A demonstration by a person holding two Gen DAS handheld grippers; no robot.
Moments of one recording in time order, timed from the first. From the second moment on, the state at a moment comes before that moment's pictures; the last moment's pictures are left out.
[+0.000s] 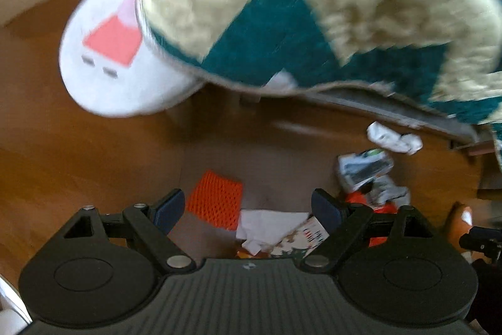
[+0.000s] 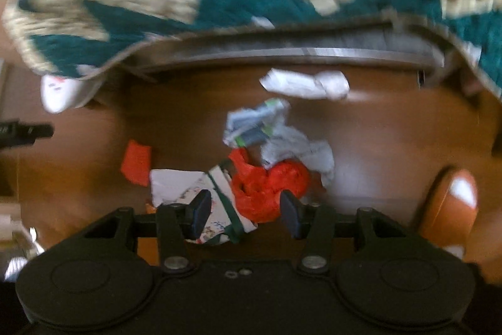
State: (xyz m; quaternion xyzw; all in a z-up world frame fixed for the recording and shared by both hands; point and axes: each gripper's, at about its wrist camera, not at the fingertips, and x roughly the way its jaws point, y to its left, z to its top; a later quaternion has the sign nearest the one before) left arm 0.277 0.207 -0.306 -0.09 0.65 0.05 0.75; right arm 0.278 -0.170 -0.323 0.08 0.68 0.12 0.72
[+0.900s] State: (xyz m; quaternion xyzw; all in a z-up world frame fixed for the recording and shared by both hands) left arm 0.280 0.233 -0.544 -0.08 0.75 0.05 0.65; right arm 0.306 -0.168 -0.516 0.18 0.77 -0.02 0.62
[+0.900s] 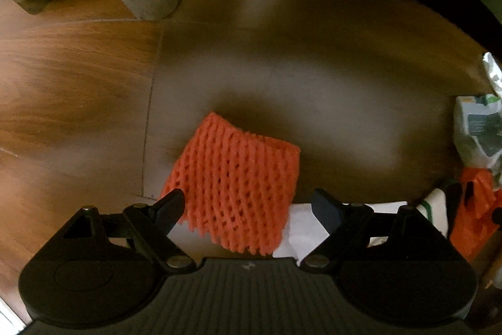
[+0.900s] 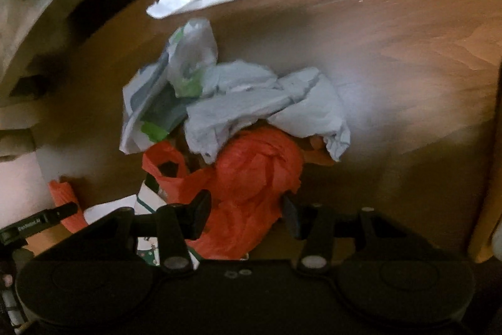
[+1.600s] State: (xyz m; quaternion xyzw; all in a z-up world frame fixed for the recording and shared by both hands) left arm 0.276 0.243 -0.549 -0.10 0.73 0.11 0.67; right arm 0.307 -0.137 -0.525 0.09 0.77 0.01 0.64
